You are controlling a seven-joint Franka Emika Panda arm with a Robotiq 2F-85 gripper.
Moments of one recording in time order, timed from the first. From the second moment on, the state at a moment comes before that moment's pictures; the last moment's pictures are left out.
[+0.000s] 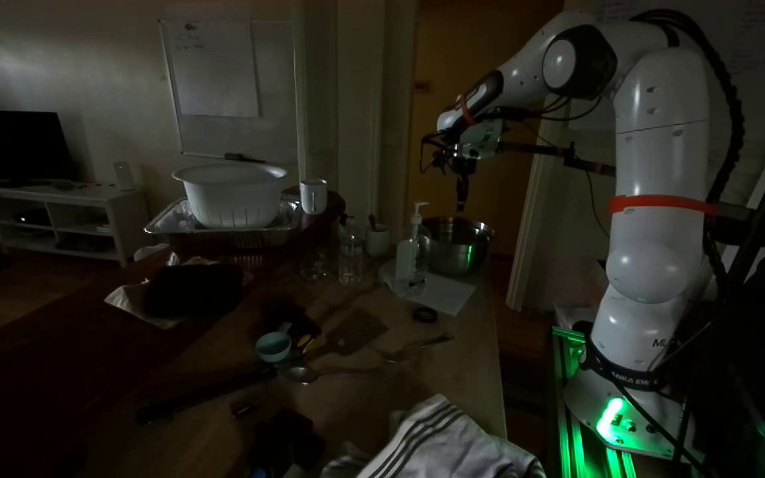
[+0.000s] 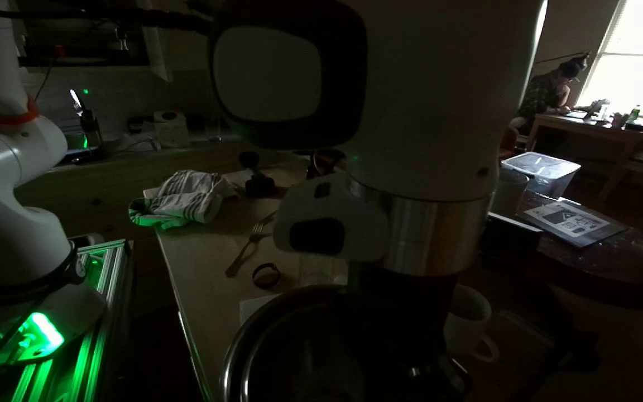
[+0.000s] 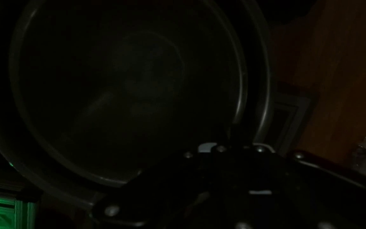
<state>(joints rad) -0.40 0.26 -0.48 -1.89 0.06 2.15 1.96</state>
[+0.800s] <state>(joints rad) -0.37 0.29 -0.45 -1.96 -0.01 2.38 1.95</state>
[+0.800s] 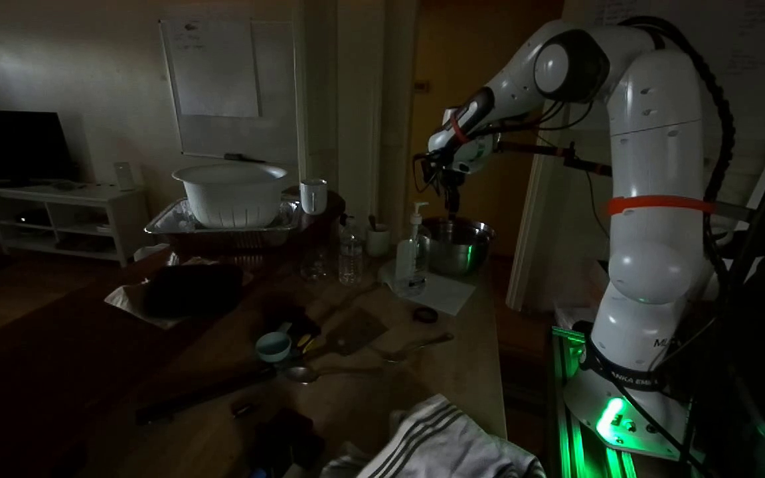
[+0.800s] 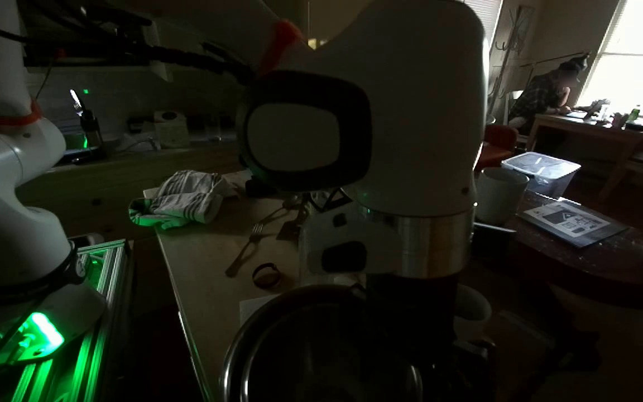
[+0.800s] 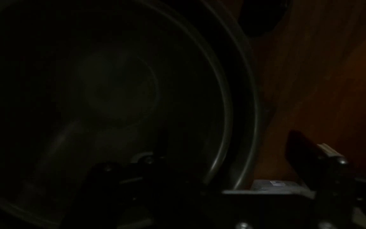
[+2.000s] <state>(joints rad) -0.33 0.28 -0.45 -2.07 -0.07 2.45 1.95</state>
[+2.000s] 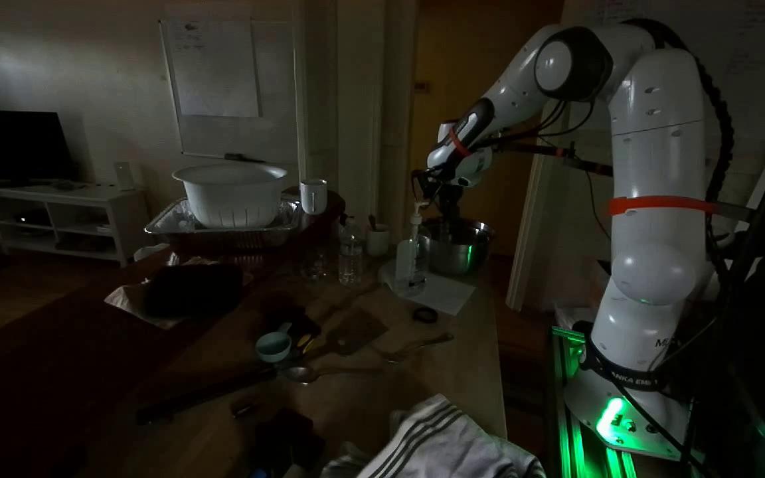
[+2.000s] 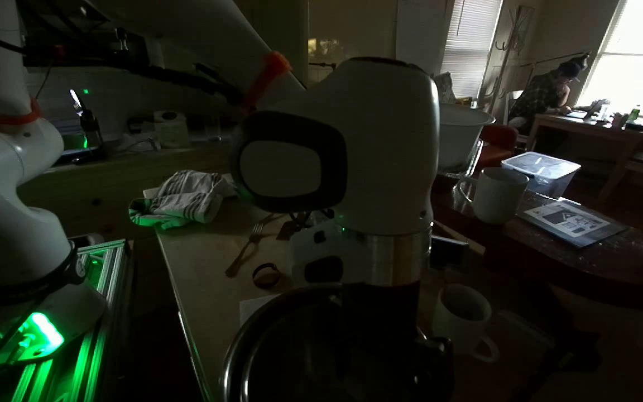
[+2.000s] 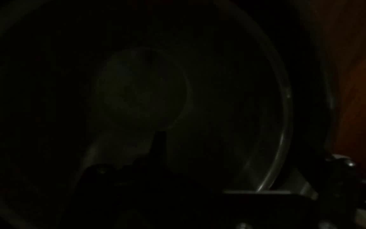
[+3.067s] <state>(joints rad) -0.34 0.28 -0.46 -2.07 -0.07 2.45 1.93</state>
